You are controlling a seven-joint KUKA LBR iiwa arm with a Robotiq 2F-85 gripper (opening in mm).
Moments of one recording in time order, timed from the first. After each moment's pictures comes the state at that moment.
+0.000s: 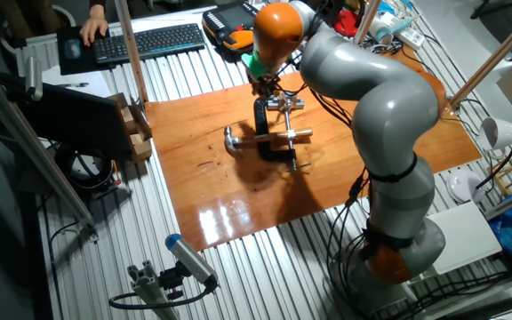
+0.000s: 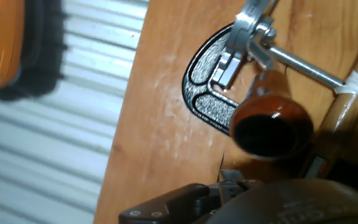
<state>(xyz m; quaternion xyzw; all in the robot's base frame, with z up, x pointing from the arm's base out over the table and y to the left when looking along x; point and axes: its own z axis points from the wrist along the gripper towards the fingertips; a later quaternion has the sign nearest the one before) 0.668 0.157 0.206 0.61 0.79 0.06 0.08</state>
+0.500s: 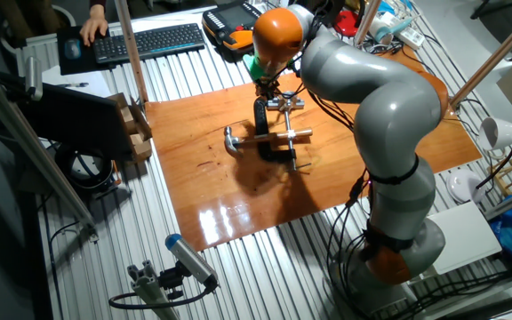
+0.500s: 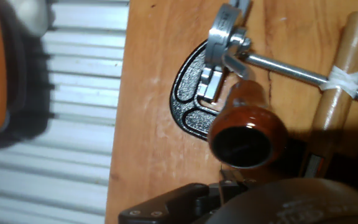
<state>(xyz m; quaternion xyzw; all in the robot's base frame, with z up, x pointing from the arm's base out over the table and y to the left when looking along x) 0.661 0.150 0.208 0.67 0.73 0.05 0.10</state>
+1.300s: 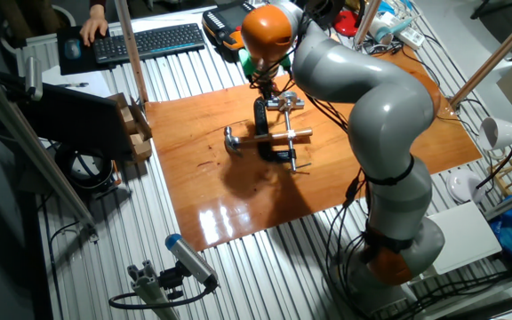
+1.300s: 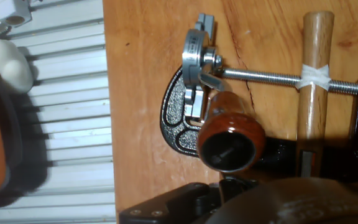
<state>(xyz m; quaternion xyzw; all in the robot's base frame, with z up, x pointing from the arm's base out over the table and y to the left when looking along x) 0.661 0.142 0.222 0.72 0.68 0.01 0.12</state>
